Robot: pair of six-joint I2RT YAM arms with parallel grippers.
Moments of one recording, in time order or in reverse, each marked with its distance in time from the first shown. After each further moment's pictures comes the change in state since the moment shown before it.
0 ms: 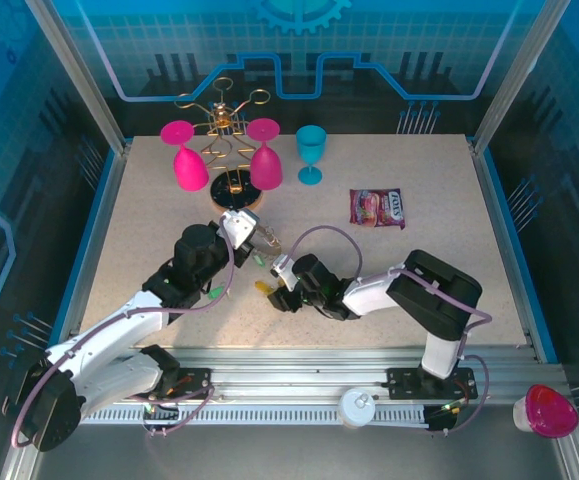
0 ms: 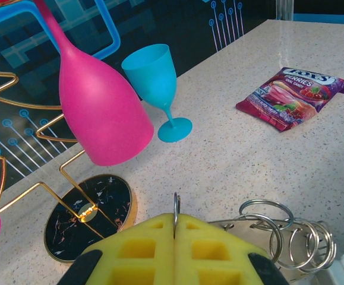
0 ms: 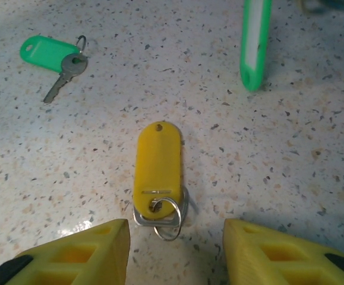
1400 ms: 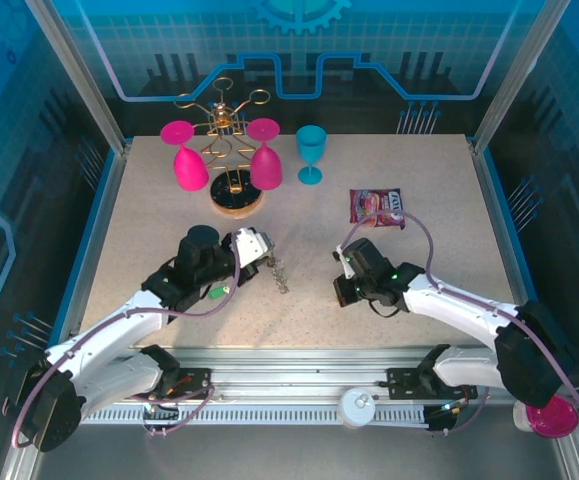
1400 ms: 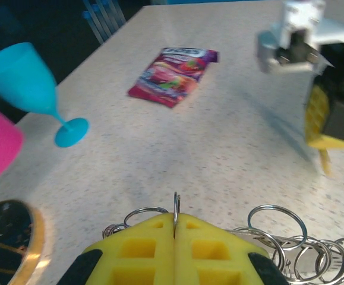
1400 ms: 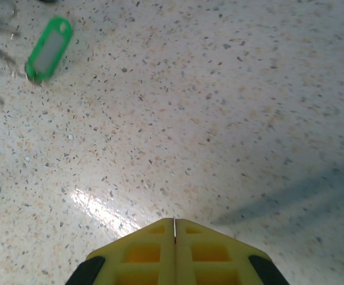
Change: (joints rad) left arm 0.005 0.000 0.013 -0.179 0.401 0.147; right arm -0.237 -0.585 -0.028 -0.901 0.051 0.209
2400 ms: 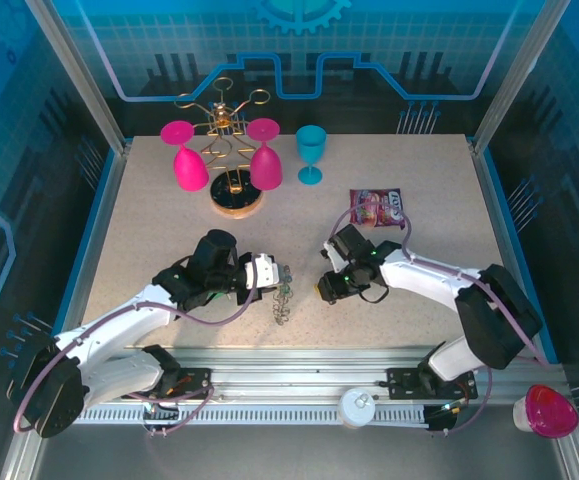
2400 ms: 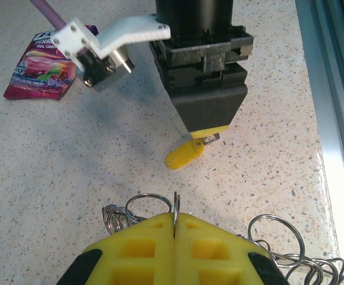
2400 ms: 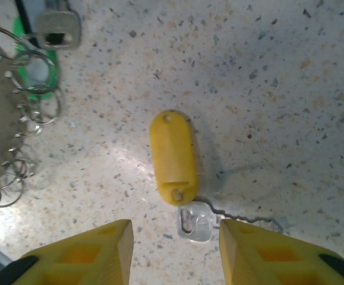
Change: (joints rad) left arm -0.064 0.076 0.024 -0.181 0.182 0.219; right arm -0.038 0.246 0.158 -0.100 -0.164 -0.026
